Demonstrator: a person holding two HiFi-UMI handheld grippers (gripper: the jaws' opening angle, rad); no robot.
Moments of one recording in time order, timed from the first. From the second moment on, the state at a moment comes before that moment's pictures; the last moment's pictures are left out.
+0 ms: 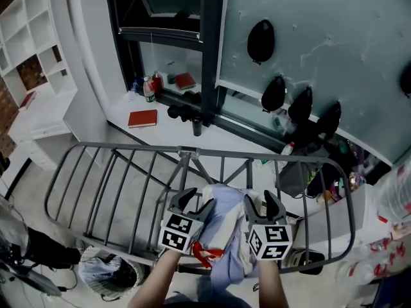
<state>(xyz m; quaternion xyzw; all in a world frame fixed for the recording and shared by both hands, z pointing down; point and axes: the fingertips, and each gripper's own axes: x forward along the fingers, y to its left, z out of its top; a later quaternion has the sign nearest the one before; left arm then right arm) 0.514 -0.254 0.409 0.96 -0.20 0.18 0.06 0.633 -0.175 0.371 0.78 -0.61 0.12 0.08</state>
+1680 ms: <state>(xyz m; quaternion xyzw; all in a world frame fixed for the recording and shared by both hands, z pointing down) 0.138 -0.206 0.336 0.92 -0.39 0.06 0.05 0.274 -0.156 0.291 0.63 -0.78 0.06 -0.02</state>
